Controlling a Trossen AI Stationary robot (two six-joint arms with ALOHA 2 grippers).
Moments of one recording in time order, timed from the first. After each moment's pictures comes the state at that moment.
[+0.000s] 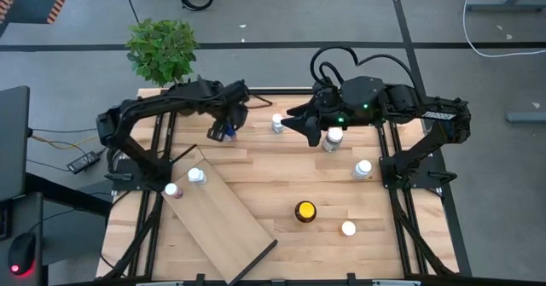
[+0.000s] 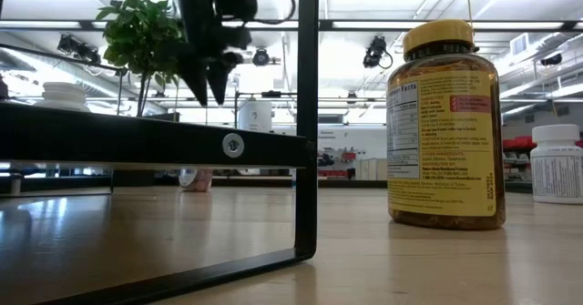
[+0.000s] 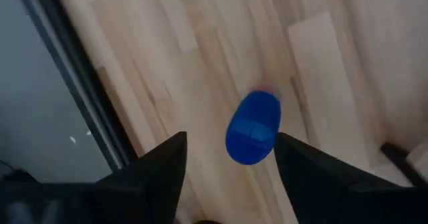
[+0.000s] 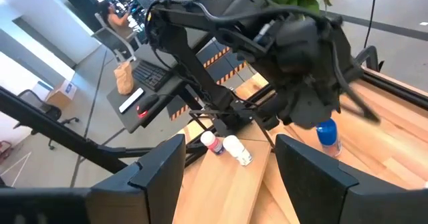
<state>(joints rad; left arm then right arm) 0.41 1.59 1.39 -1.08 -0.18 0.83 0.10 1.48 1.89 -0.73 0.23 0.66</state>
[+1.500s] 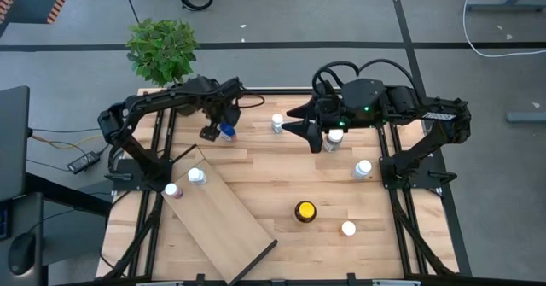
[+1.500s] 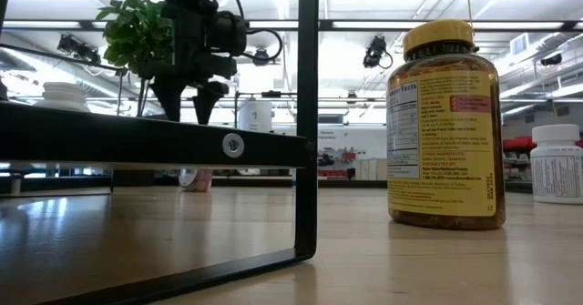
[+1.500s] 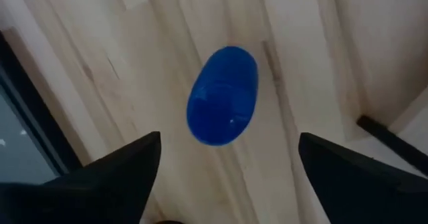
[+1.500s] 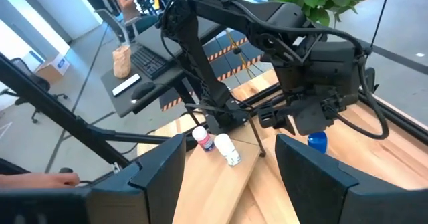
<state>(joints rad) 0.54 1.62 1.28 -1.09 -0.05 0.91 0.12 1.48 1.89 -0.73 0.23 0.51</state>
